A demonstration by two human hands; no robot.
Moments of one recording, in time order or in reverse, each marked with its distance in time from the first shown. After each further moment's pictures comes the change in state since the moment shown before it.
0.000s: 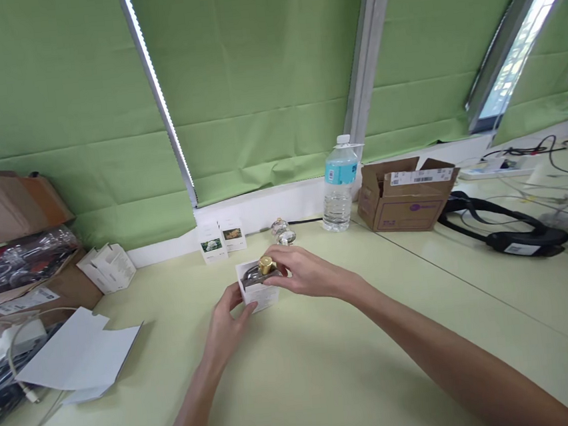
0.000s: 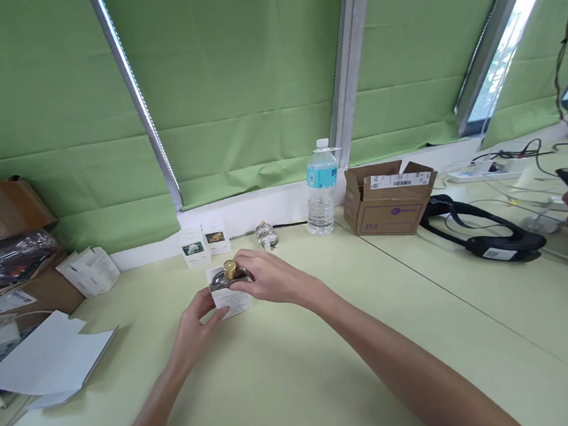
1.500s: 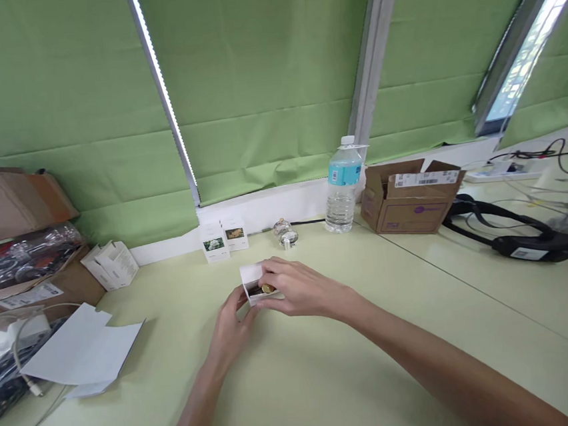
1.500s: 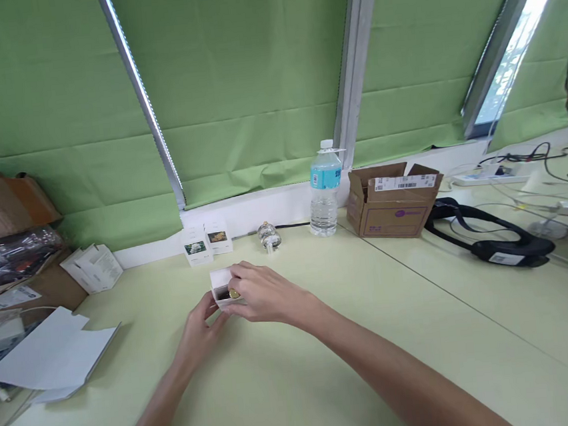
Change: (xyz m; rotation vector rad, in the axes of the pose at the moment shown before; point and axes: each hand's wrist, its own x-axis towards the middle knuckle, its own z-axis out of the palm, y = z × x) left_hand -0.005 0.008 0.003 0.036 -0.017 0.037; right_hand -0.002 -0.013 0.021 -0.261 -0.102 -0.078
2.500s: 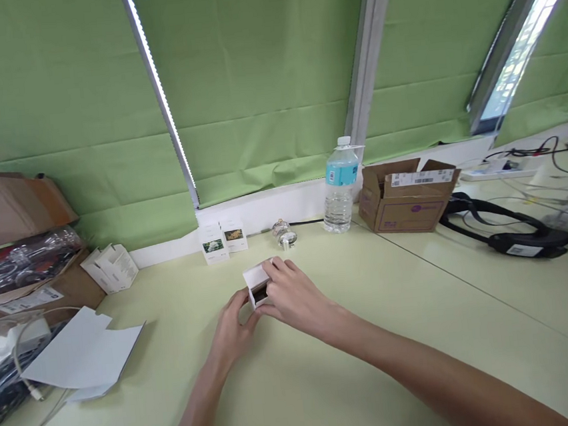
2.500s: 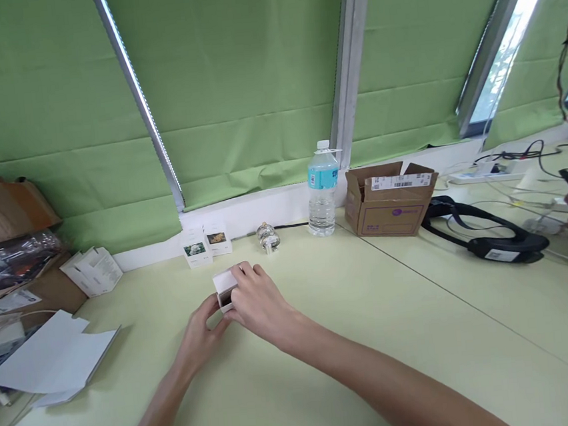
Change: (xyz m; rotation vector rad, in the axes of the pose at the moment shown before) left_hand 0.000 -0.010 -0.001 0.149 -0.074 0.071; right_hand 0.001 -0.025 0.019 -0.412 0.054 0.173
